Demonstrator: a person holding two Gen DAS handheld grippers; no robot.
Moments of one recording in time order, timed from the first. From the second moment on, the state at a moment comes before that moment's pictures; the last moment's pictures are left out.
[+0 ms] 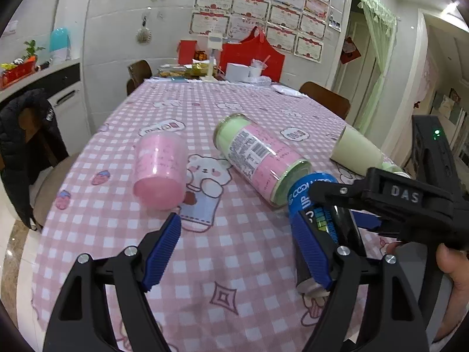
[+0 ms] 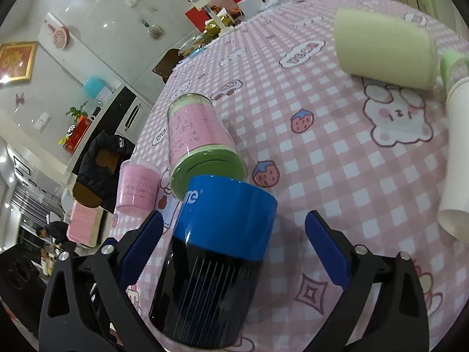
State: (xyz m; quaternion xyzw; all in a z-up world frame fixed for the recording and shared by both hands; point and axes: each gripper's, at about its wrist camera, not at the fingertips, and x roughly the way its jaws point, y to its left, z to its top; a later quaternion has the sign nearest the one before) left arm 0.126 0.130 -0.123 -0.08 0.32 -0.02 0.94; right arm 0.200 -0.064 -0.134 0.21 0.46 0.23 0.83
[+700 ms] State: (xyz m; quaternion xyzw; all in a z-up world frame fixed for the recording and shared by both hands) left arm 0.144 0.085 -0.131 -0.08 0.33 -0.09 0.94; right arm 0.185 -0.097 -0.116 0.14 0.40 0.21 0.88
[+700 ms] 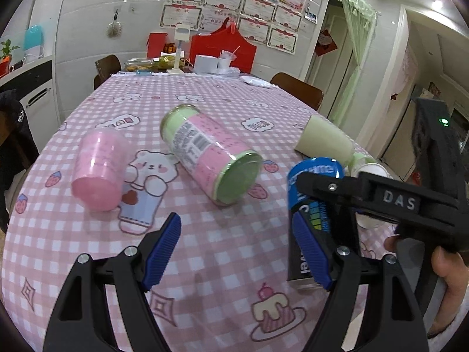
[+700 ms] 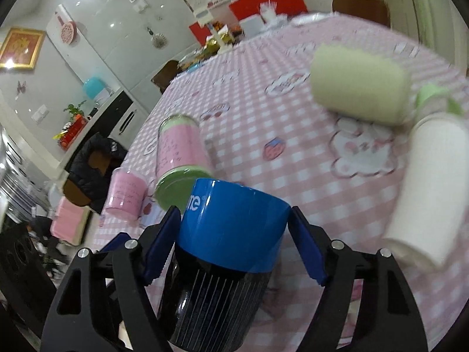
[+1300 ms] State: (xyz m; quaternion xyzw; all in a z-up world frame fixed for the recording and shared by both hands) left arm 0.146 0.066 -0.131 -0.09 0.33 -0.09 0.93; right arm 0.163 -0.097 -0.095 -0.02 0.26 0.11 0.96
